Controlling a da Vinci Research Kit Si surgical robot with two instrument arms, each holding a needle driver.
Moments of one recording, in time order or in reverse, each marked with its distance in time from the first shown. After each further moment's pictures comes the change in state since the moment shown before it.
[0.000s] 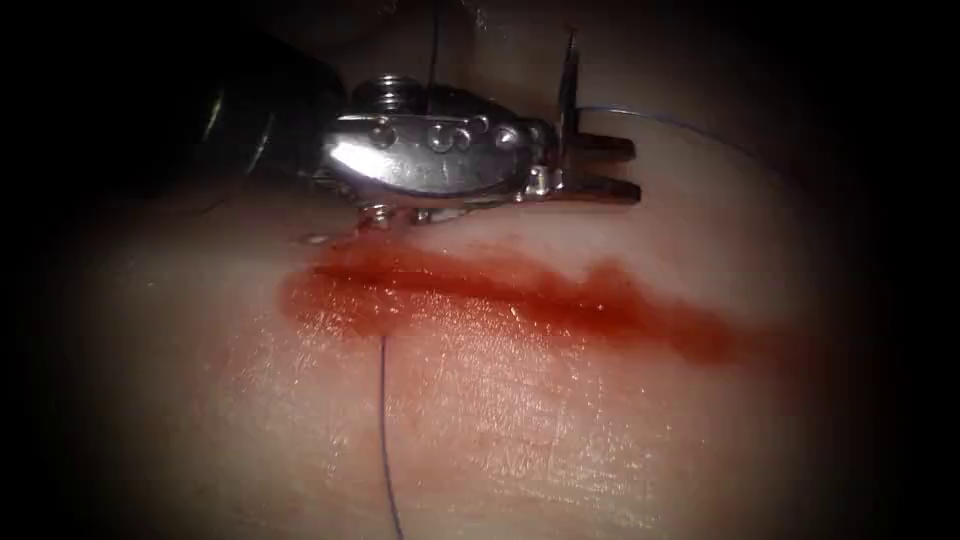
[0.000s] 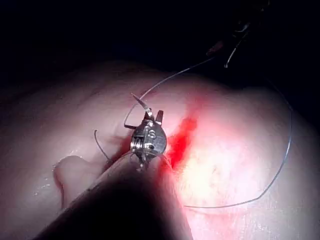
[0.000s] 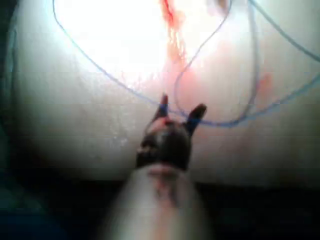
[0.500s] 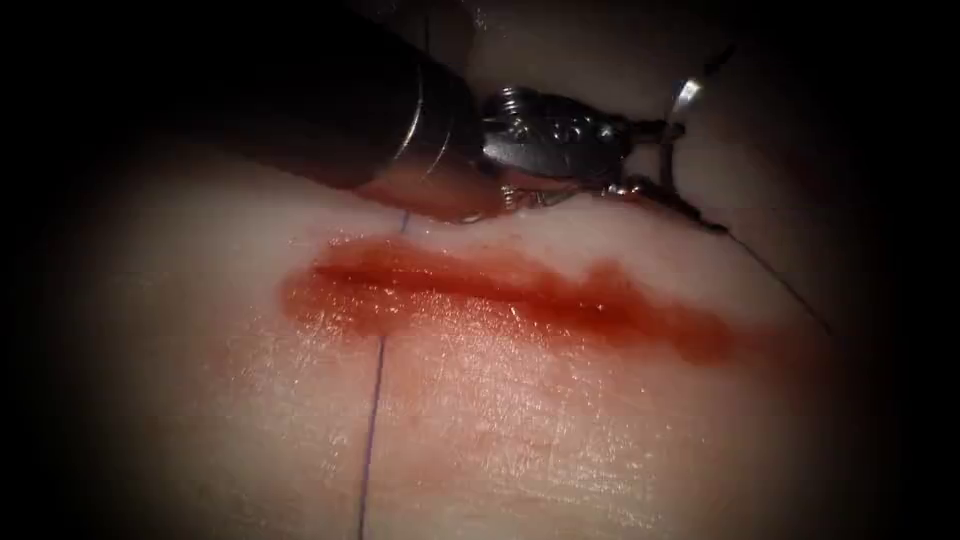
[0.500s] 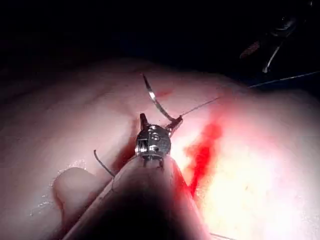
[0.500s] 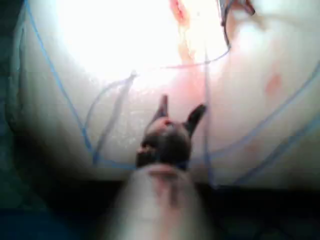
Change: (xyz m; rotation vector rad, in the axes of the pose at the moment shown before) right arm -0.001 -0.002 0.000 0.008 0.010 -0.005; left arm -0.004 -0.004 0.007 -0.013 -0.007 -0.150
